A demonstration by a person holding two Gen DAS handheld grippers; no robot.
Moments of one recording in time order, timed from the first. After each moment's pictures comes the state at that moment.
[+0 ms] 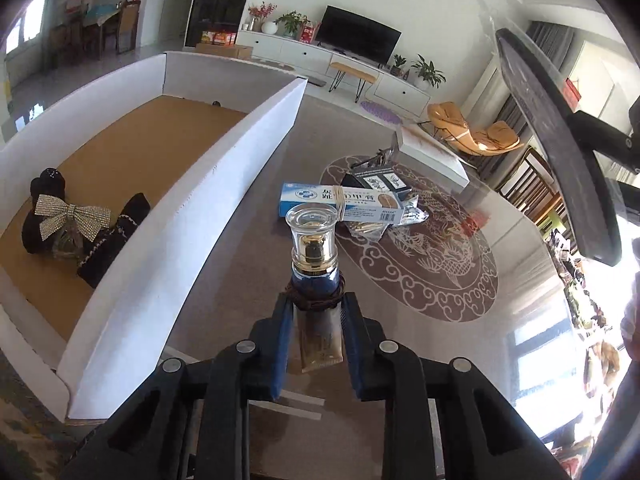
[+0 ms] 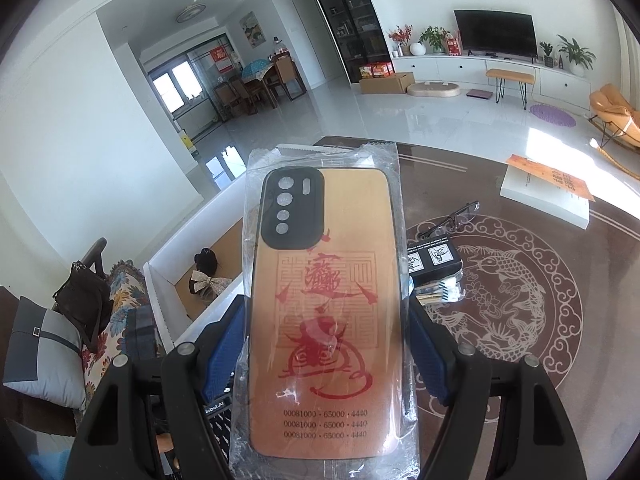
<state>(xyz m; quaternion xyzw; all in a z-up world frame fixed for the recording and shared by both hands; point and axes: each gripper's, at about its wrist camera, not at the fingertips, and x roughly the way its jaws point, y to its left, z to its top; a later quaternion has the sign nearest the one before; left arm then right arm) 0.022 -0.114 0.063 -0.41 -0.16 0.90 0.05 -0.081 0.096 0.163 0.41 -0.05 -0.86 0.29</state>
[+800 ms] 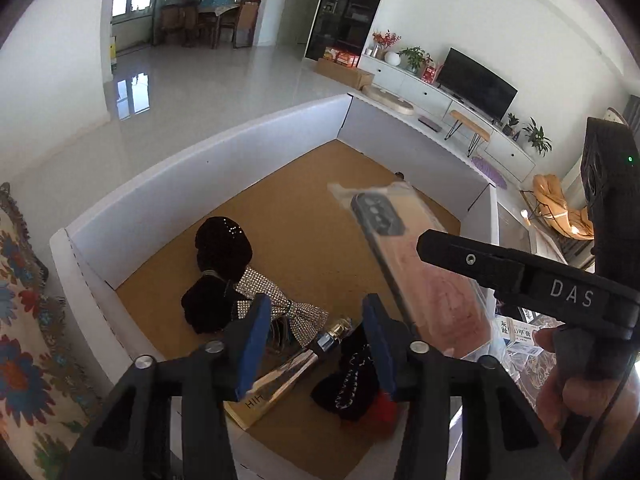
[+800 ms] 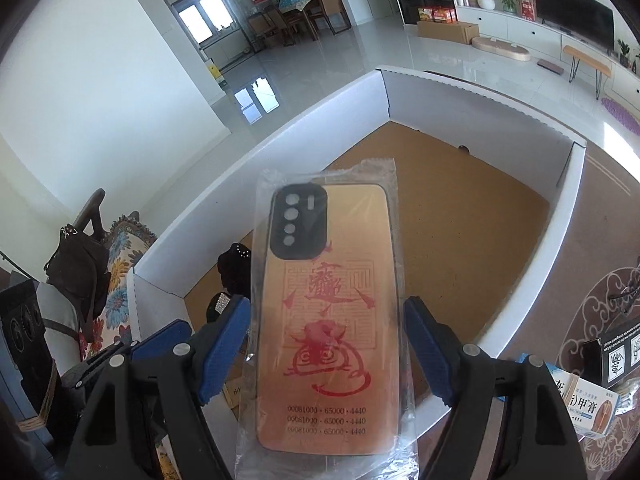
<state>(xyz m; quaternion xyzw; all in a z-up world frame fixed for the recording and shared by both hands) -0.015 -0.293 0.077 -0.40 -0.20 0.88 -0.16 -0.194 -0.193 0.064 0.49 0.02 -0.80 0.35</state>
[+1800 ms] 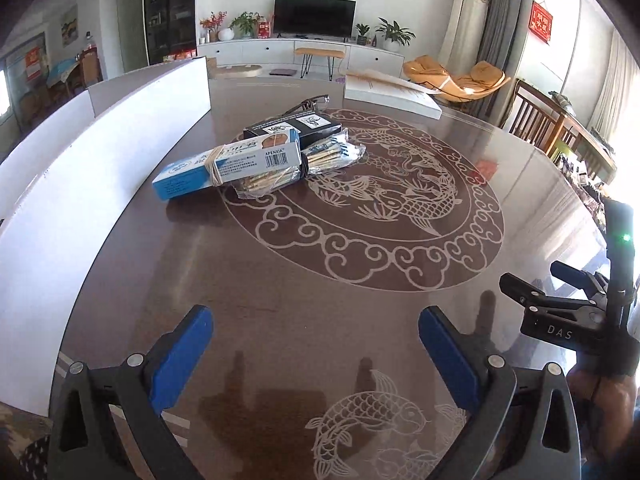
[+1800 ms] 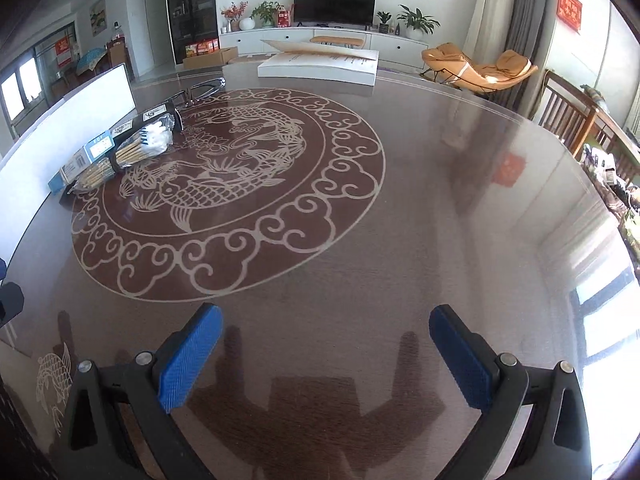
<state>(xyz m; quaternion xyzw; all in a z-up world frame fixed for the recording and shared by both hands) -0.012 0.041 0.000 -0.44 -0.01 0.90 0.06 -0.045 0.259 -0.040 0.45 0.01 -0.89 -0.04</state>
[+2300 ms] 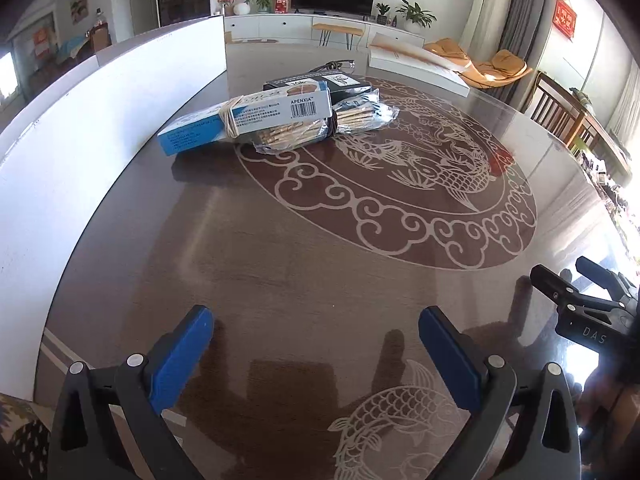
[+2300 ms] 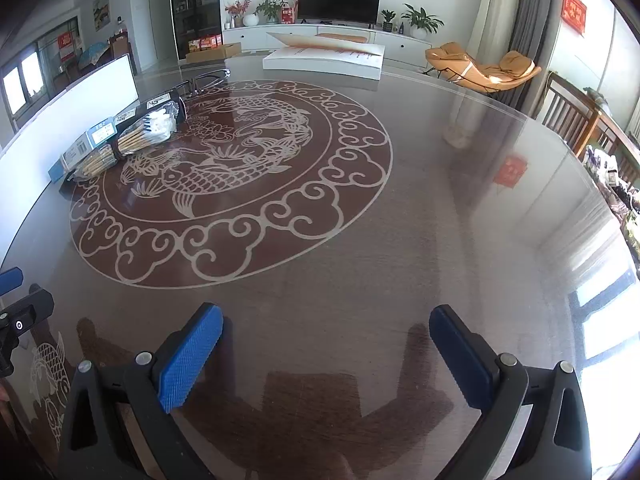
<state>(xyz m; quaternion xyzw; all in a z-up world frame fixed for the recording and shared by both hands) -0.023 0.027 -0.030 -0.48 -0.04 0.88 0.03 -0.042 0.251 -0.047 0.45 0.02 -0.89 -0.03</state>
